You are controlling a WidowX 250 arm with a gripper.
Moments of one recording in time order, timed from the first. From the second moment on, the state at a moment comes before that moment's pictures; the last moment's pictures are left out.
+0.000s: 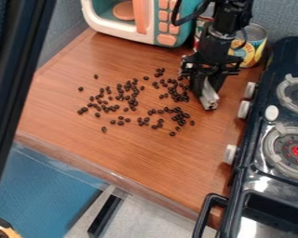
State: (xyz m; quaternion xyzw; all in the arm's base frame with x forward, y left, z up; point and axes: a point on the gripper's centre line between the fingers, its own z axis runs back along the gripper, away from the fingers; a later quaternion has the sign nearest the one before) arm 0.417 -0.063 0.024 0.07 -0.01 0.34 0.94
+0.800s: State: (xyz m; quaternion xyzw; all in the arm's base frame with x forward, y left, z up) arm 0.425 -0.058 0.012 0.08 0.00 0.34 0.94
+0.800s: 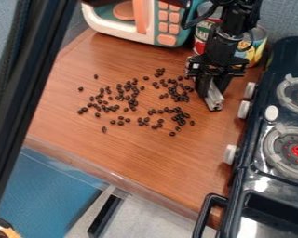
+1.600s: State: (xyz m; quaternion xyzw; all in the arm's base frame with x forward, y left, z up) arm 0.397 0.015 0.008 0.06 0.01 0.34 0.94
